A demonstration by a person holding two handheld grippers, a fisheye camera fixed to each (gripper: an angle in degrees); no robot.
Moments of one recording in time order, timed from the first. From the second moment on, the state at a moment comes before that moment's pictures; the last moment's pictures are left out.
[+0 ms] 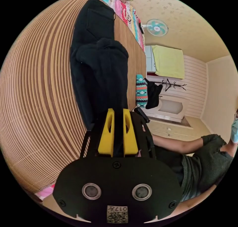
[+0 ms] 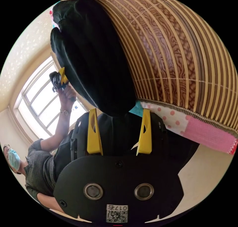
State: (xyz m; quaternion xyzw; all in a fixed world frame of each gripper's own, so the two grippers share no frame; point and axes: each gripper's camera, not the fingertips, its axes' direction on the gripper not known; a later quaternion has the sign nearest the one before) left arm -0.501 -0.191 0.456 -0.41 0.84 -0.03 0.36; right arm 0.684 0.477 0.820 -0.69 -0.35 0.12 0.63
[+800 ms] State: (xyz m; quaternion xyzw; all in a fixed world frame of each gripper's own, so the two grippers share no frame) left arm -0.541 -0.278 0.468 -0.35 0.75 -0.13 0.55; right arm 0.710 0.514 0.809 -0.64 -0.44 0.29 0.56
